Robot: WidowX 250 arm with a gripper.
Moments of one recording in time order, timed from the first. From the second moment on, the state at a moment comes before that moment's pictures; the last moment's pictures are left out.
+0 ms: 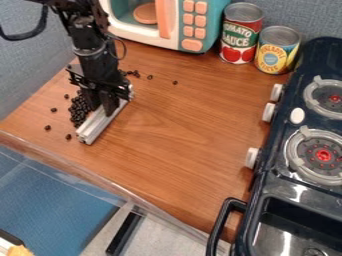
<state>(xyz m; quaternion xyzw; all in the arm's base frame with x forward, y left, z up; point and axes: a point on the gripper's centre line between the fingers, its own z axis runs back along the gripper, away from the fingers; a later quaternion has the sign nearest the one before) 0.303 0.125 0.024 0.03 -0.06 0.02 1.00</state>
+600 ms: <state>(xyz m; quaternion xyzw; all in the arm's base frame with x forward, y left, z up) 0.297 0.154 0.026 0.05 -0.05 0.04 1.00</state>
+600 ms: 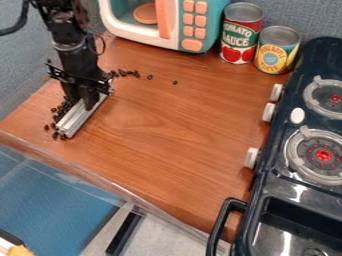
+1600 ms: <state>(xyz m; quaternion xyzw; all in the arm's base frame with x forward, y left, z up) 0.324 0.044 0.061 -0.02 -0.09 -0.03 1.00</state>
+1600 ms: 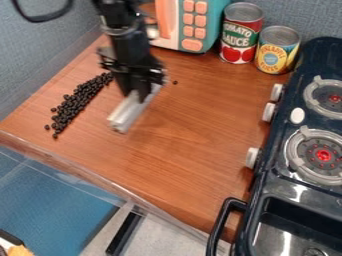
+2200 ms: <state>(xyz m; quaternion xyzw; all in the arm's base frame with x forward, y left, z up) 0.371 0.009 0.025 0.00 -0.04 -0.01 1.00</state>
